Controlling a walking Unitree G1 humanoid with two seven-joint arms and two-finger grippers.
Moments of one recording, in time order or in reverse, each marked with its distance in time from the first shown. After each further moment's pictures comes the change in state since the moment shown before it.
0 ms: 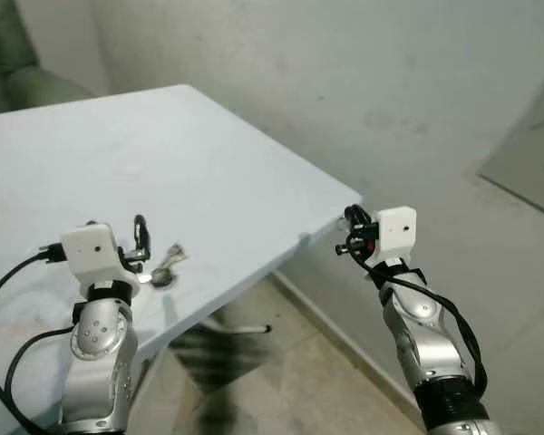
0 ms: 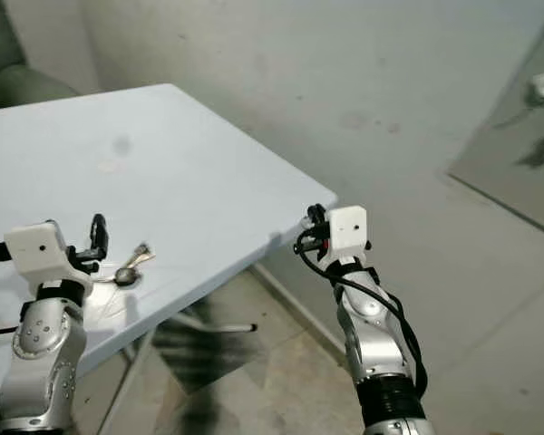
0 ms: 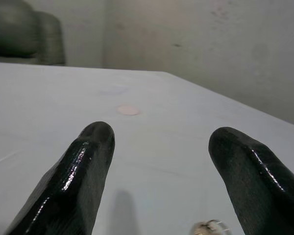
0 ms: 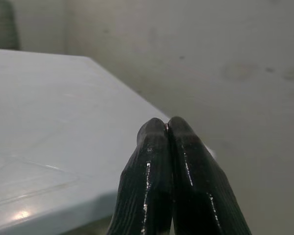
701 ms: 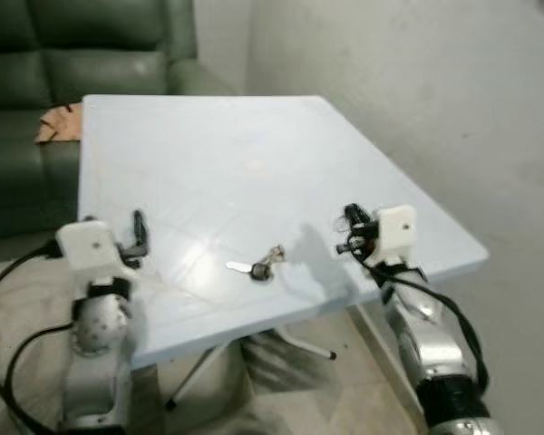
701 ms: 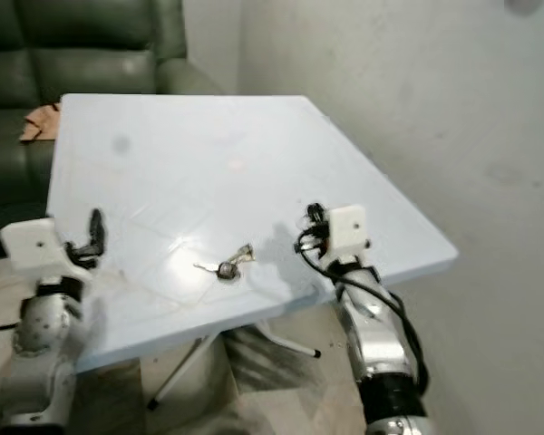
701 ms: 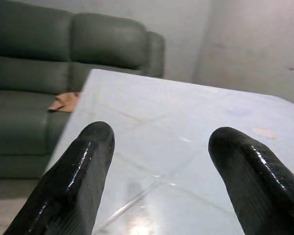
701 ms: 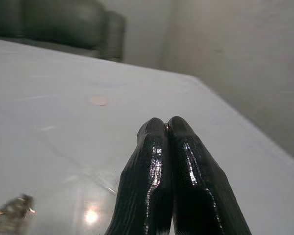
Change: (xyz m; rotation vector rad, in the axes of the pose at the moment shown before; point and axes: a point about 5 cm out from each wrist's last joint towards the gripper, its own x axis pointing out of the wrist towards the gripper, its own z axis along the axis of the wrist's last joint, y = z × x) left arm 0.002 0.000 0.004 -0.001 -0.030 0.003; right arm 0.001 -0.005 0.001 -0.010 0.003 0.013
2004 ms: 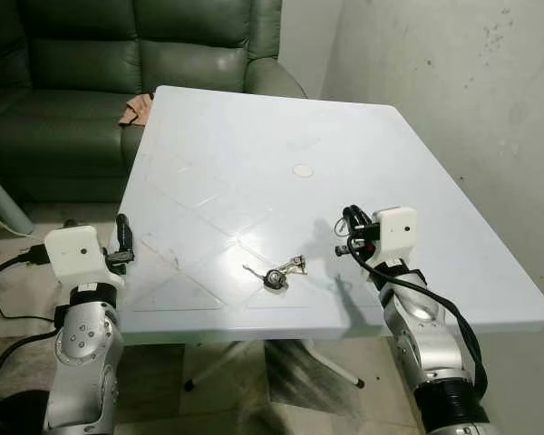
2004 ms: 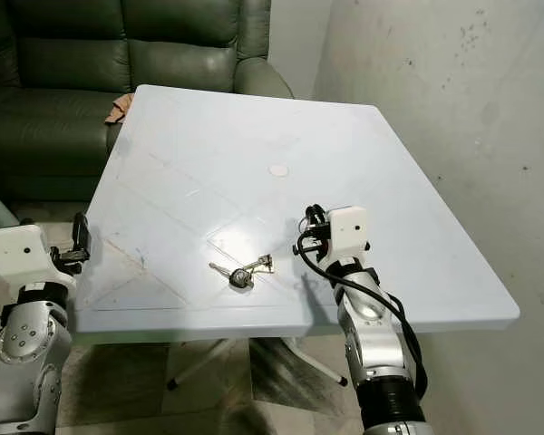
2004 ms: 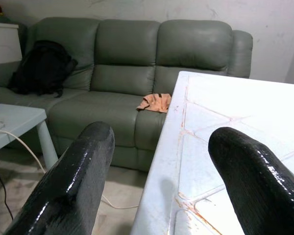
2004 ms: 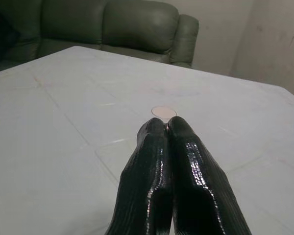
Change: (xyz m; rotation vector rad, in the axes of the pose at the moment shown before) left arm -0.005 0.014 0.001 0.068 -0.013 0.046; right arm -0.002 0.001 0.002 0.013 -0.002 0.004
